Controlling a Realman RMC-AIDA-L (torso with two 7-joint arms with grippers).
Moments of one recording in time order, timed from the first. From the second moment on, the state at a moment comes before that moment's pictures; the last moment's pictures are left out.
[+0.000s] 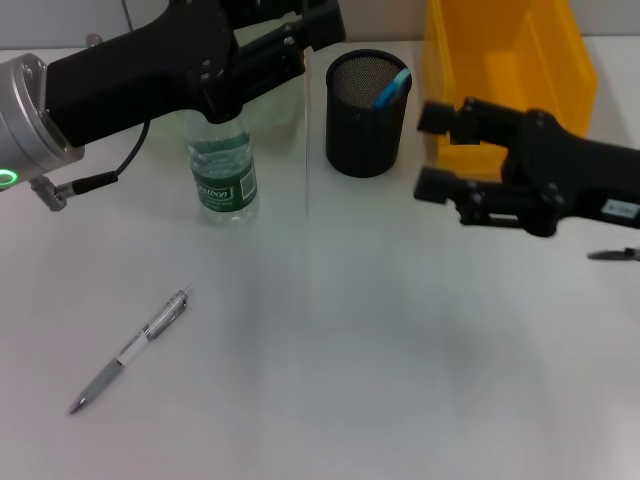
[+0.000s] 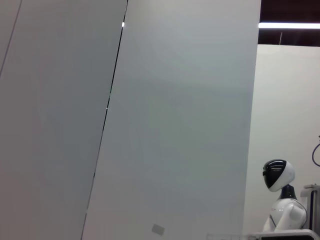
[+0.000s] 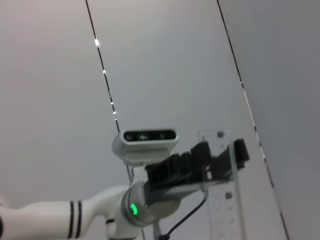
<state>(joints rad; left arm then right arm) -0.41 -2.06 1.19 0.90 1.18 1.60 -1.46 0.41 2.03 -1.14 -0.69 -1.31 -1.73 1.36</state>
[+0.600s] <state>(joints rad) -0.41 -2.07 1.19 0.85 1.18 1.62 -1.41 0.50 2.08 -1.15 -0.70 -1.33 -1.60 1.41</state>
